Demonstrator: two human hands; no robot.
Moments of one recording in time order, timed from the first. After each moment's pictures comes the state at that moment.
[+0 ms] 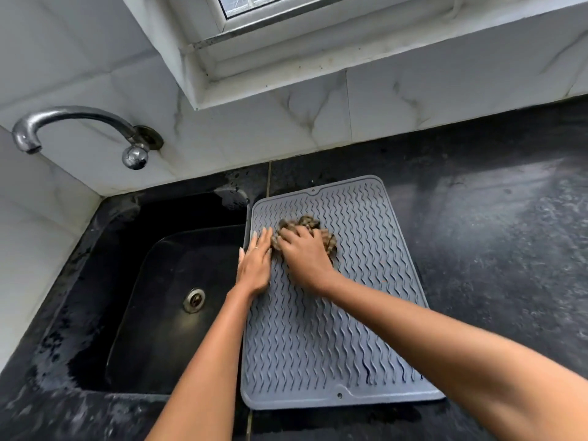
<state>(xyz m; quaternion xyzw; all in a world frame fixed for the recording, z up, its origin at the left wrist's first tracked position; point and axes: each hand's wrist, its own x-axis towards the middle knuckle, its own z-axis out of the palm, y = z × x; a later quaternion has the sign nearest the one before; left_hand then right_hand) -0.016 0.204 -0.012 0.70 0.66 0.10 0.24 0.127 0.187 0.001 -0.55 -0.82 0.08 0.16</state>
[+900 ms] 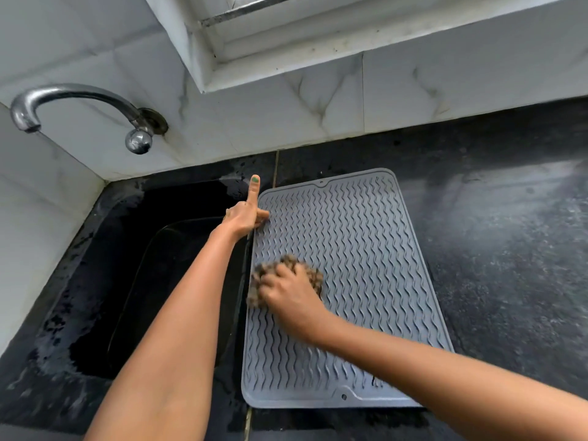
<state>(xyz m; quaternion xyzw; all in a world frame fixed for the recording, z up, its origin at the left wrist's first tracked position) -0.023 0.267 0.051 0.53 0.75 0.12 0.39 0.106 0.111 0.011 -0.43 -0.86 0.13 0.23</state>
